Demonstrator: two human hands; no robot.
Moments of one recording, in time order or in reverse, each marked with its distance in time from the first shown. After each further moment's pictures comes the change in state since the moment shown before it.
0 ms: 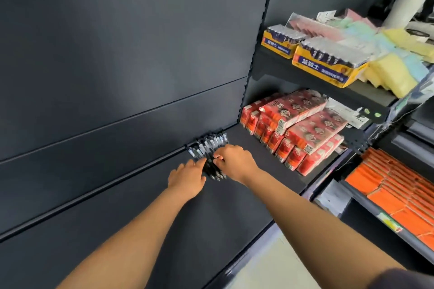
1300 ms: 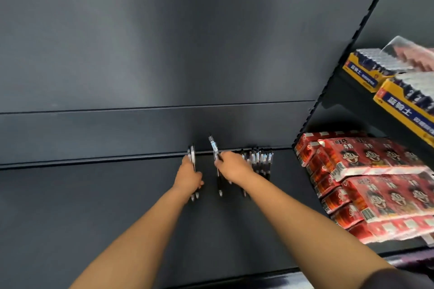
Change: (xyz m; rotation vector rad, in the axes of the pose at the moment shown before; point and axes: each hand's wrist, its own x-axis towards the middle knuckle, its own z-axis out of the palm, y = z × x) left_hand -0.028 -0.015 -0.001 -1.080 0.396 -0.649; right_hand 0.053 -0.045 0.013 0.186 -0.283 -0.233
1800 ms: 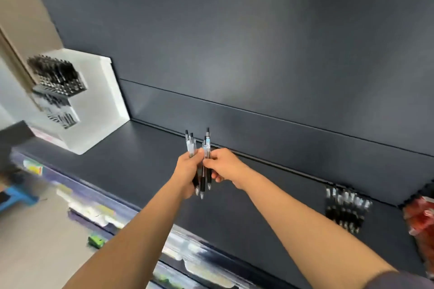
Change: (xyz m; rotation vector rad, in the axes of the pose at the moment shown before) left_hand -0.133 -0.065 -0.174 -0.864 0.299 0.141; right_hand -0.087 -0.193 0.077 0.351 -0.438 -0.489
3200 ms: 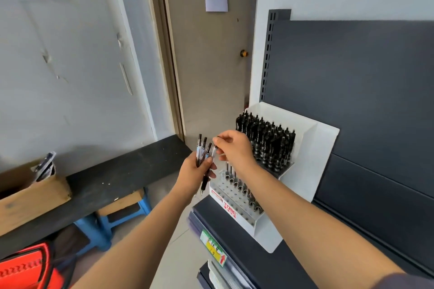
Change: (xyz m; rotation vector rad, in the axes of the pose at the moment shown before) left_hand 0.082 0.244 -0.526 0.423 0.517 0.392; right_hand 0.339 -0.365 0.378 0.284 -0.013 -0.455
